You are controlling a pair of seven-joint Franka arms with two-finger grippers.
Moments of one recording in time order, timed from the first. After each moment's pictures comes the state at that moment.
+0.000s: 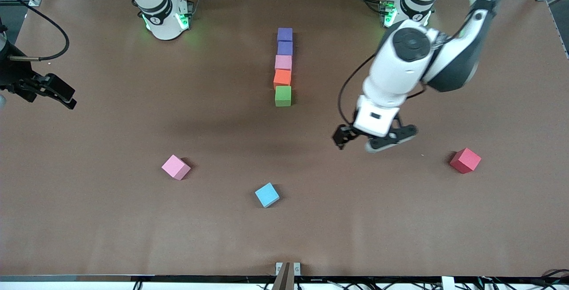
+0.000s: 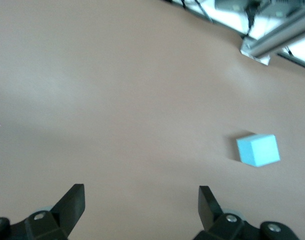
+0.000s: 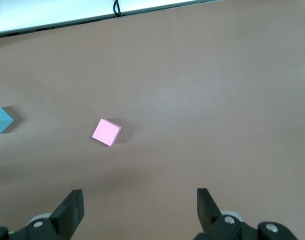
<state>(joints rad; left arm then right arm) -0.14 0.27 -0.32 -1.64 0.14 2.13 -0.83 0.05 0.02 0.00 -1.52 -0.06 1.66 0.24</state>
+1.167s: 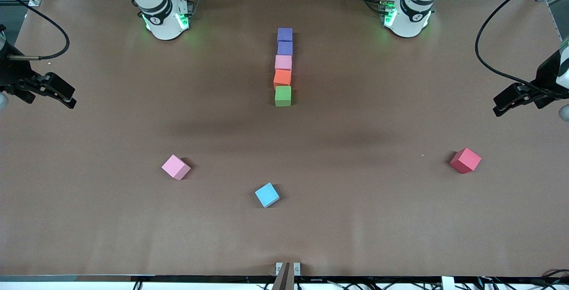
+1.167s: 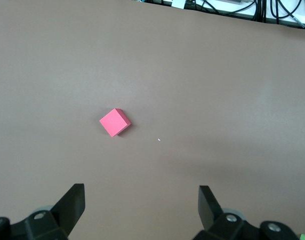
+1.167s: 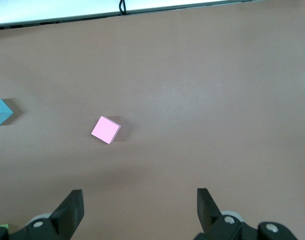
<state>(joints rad) 0.02 0.09 -0.08 -1.47 0.07 1.66 -0.25 0.05 0.03 0.00 -1.52 -0.06 1.66 0.19</state>
